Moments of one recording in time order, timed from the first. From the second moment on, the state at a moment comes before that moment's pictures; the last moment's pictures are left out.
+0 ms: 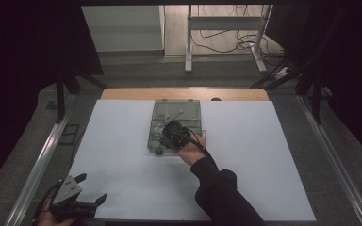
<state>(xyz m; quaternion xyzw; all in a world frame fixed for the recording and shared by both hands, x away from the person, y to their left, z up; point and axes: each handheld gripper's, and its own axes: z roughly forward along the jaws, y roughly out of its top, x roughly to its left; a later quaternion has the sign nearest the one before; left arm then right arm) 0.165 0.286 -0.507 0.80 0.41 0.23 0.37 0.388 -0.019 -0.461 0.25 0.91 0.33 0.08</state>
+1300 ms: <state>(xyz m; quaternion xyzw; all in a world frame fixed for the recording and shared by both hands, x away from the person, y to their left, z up) 0.165 0.285 -0.507 0.80 0.41 0.23 0.37 0.391 -0.017 -0.463 0.25 0.90 0.34 0.09</state>
